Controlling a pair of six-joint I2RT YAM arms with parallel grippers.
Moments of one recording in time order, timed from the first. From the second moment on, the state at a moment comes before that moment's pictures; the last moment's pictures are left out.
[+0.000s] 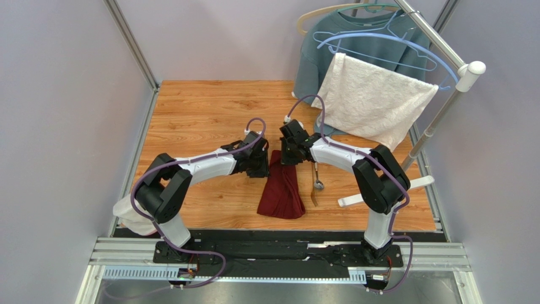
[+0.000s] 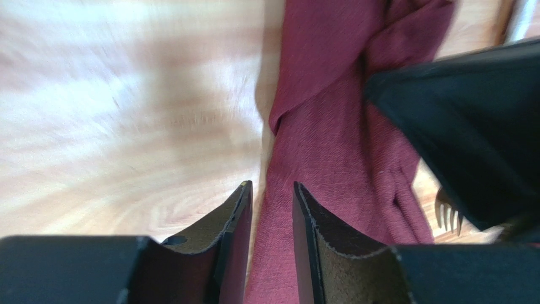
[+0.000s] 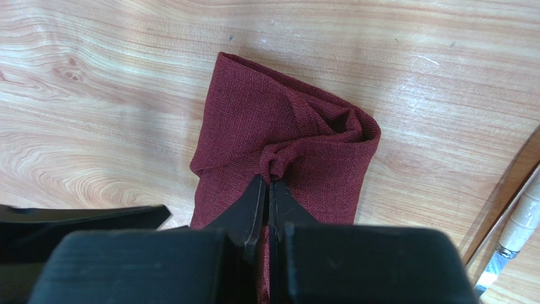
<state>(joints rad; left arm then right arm) -0.70 1.70 0.98 -0.28 0.02 -0.72 0.67 1.85 1.22 -0.35 0.03 0.61</state>
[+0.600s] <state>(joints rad) -0.70 1.87 1.25 -0.34 -0.03 -0.49 0.65 1.81 1.21 -0.34 -0.02 0.60</state>
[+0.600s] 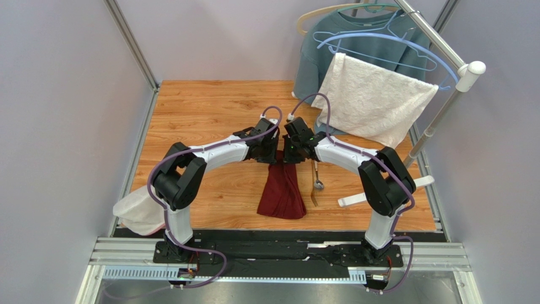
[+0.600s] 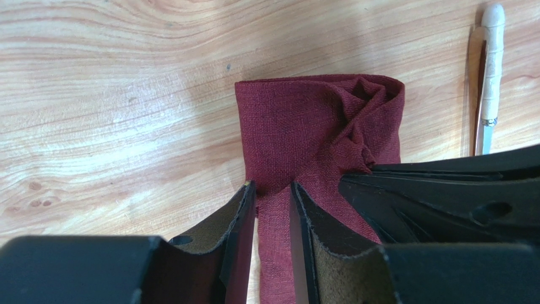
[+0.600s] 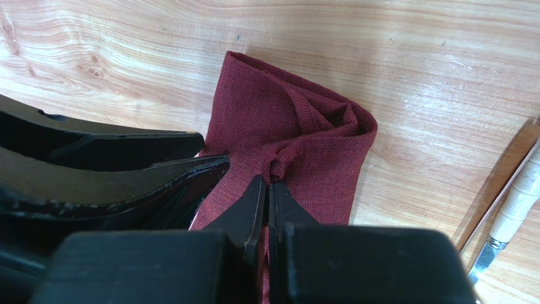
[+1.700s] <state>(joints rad) -0.70 1.80 1.18 -0.26 0.03 -0.54 0.64 1.79 1.12 -0.27 -0.15 0.63</state>
